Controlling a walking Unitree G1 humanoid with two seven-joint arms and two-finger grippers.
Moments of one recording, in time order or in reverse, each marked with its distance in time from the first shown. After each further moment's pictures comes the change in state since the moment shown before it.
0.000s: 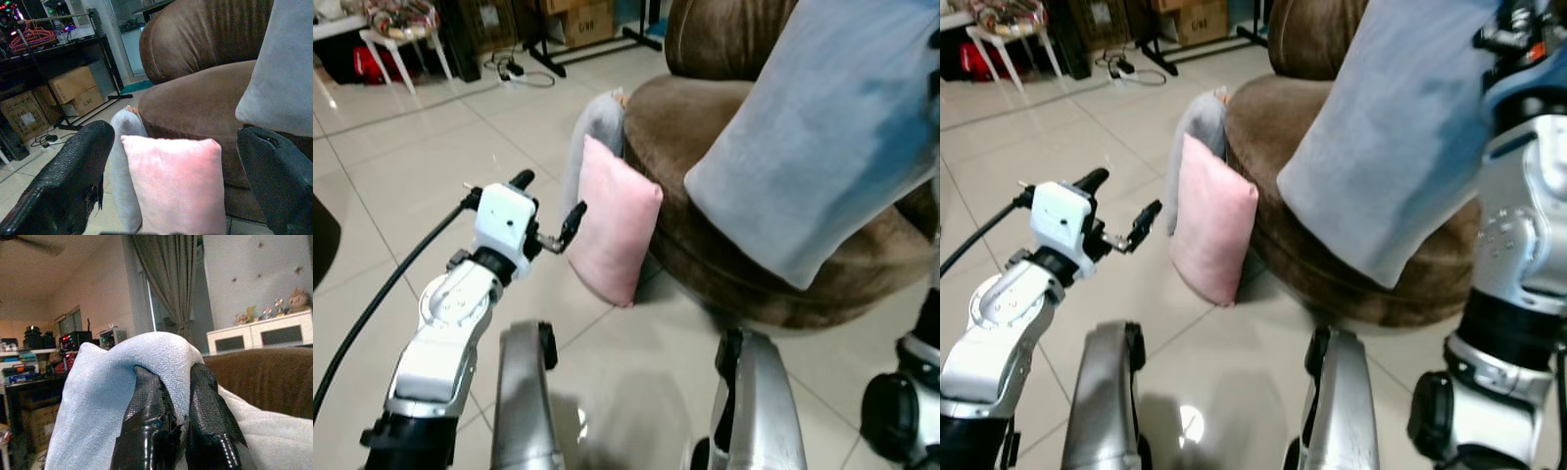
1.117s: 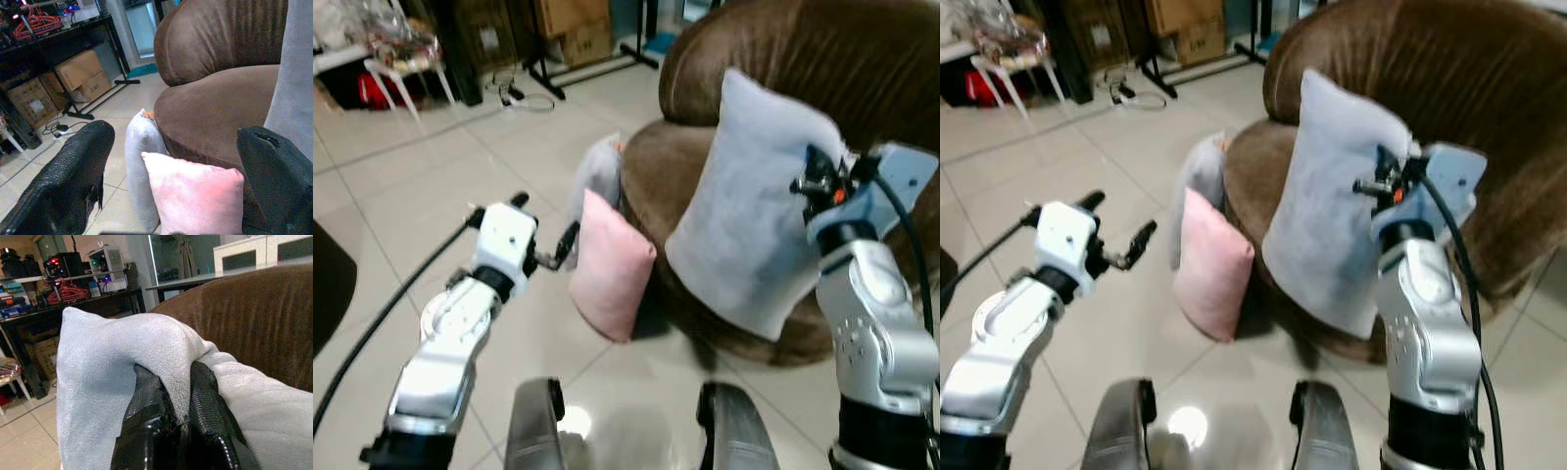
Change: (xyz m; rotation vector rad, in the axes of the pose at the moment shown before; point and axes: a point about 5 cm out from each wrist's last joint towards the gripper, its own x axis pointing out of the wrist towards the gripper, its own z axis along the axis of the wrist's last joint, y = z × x) left arm -0.011 -0.007 -0.021 0.001 0.102 0.022; right arm -0.087 0.029 -0.095 0.020 0.359 -0.040
